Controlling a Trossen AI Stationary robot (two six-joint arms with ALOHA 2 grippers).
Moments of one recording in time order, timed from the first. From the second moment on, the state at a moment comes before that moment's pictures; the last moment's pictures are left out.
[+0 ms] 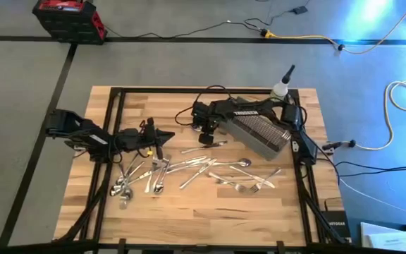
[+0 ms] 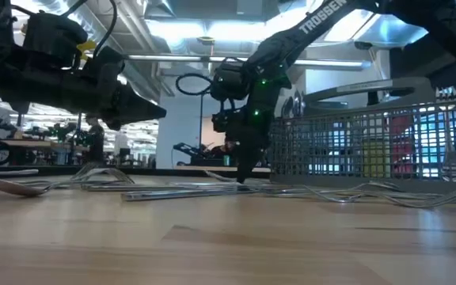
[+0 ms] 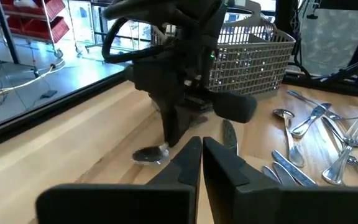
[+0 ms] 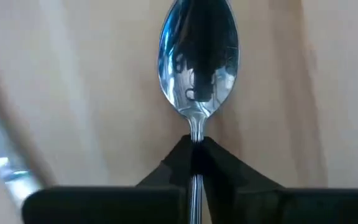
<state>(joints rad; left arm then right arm) 0.10 1.43 0.07 1.27 -0.27 -0.10 -0.29 2.17 1.59 -0.69 -0.06 -0.08</state>
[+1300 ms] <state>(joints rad) 0.07 1.43 0.07 1.21 -0.29 -0.05 -0.15 1.38 0.65 0.62 0.66 0.05</state>
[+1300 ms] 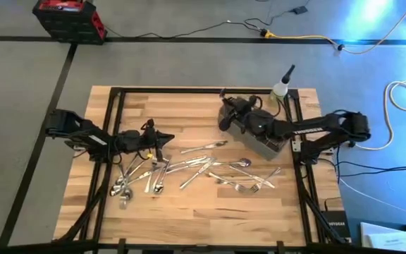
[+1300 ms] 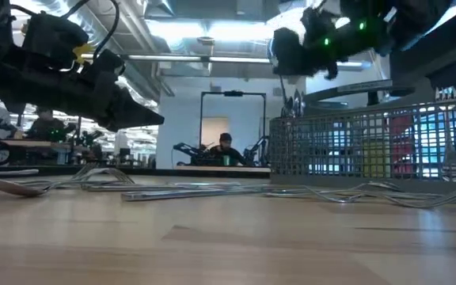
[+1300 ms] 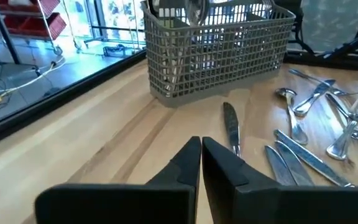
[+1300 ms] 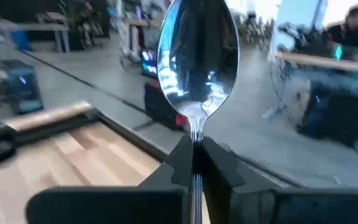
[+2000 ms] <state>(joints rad) 0.07 1.43 0.07 1.18 -0.30 -0.06 -0.16 1.38 0.62 0.61 0.87 0.13</state>
